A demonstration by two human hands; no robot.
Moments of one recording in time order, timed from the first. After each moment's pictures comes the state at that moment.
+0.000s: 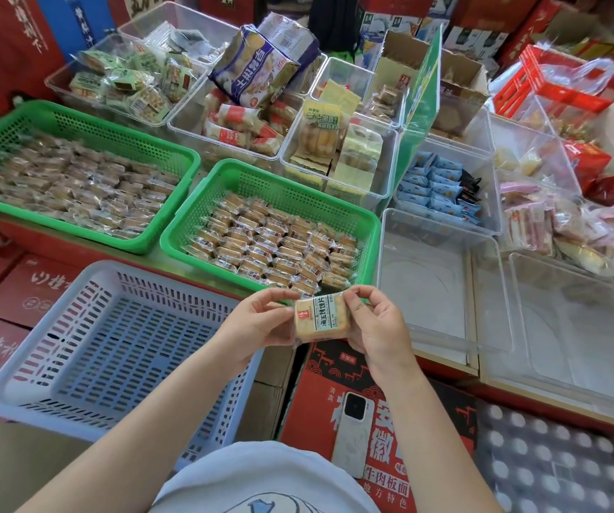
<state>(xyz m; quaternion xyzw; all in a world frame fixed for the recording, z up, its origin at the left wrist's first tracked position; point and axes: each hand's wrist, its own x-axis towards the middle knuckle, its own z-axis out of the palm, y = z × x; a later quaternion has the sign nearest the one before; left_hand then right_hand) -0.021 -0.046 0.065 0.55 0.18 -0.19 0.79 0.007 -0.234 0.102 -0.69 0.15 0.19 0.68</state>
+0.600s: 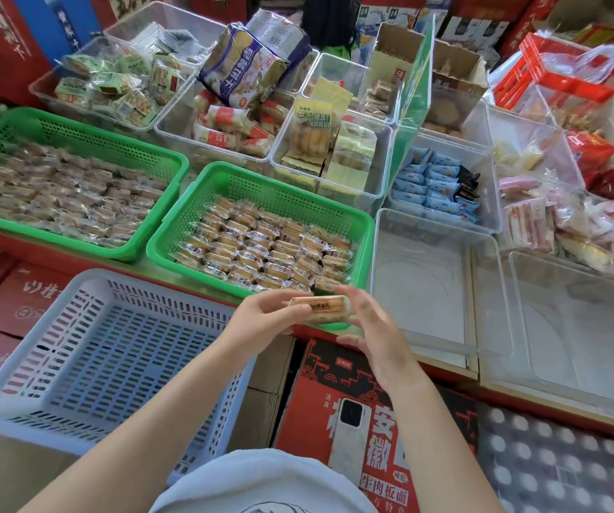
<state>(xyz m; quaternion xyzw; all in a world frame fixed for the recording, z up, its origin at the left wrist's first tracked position) 0.003 -0.065 0.068 0.67 0.13 -0.14 0.71 0.030 -0.259 0.085 -0.74 0.08 0.26 0.62</state>
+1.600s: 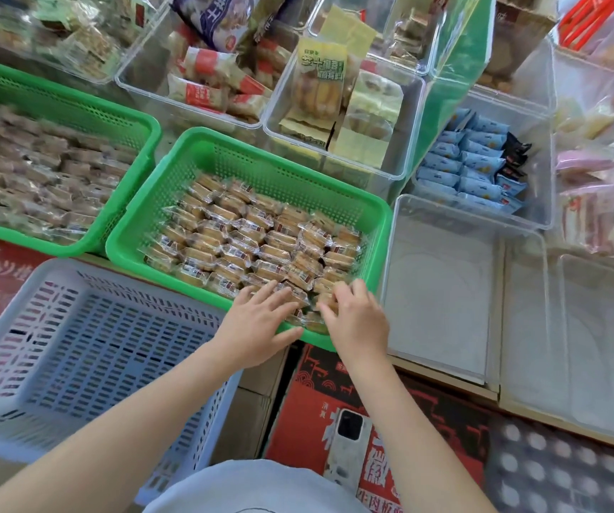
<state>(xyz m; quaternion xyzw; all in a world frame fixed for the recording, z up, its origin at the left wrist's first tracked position) 0.085 -0.064 -0.046 0.95 -0.10 -0.26 0.11 0.121 -0.243 -0.022 -0.99 -0.08 0.05 0.14</state>
